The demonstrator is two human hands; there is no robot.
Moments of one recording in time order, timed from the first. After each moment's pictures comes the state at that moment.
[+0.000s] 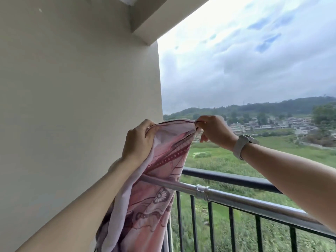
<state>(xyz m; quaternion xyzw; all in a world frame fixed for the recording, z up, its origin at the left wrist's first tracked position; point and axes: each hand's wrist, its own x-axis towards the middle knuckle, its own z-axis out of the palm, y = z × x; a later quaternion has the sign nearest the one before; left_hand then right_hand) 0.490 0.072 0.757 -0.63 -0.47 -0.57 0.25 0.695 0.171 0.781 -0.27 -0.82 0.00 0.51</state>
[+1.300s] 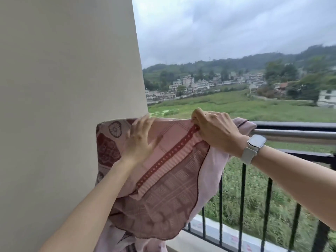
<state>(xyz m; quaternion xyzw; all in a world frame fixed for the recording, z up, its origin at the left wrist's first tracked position) 0.369 0.144 0.614 -0.74 -0.54 -0.38 0.14 0.605 0.138 0.650 -0.37 -0.81 -0.27 0.36</state>
